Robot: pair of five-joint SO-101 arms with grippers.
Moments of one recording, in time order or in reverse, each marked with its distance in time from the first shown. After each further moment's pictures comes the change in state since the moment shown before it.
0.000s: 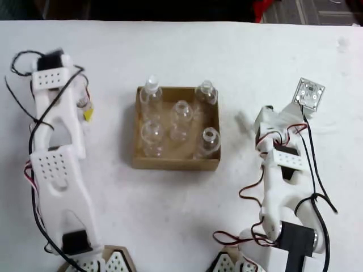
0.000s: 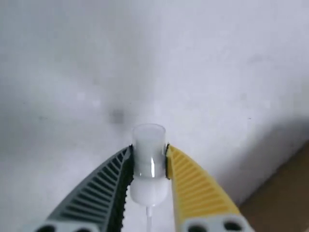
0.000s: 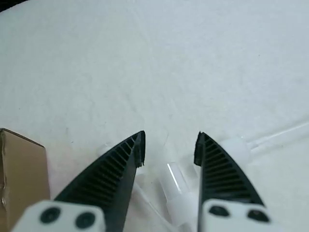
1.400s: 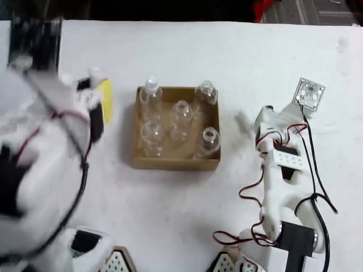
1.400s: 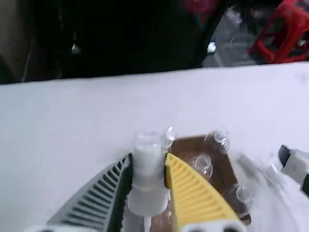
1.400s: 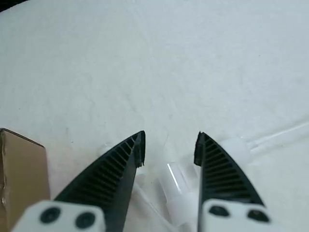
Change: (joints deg) left arm 25.8 -86.2 33.2 -7.4 -12.2; right arm 0.0 0.0 0.0 0.0 0.0
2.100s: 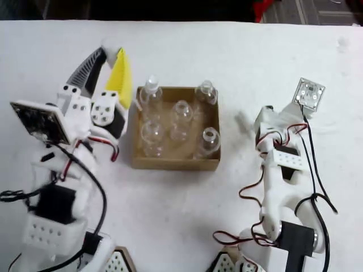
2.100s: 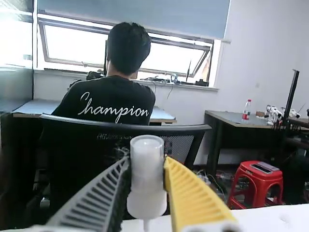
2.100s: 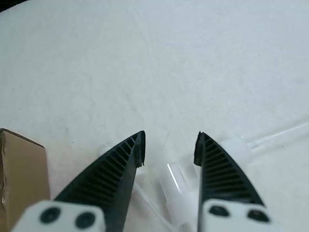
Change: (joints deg) left arm 2.5 -28.6 65.9 -77.2 -0.1; right arm 0.1 0.0 0.0 0.0 0.0
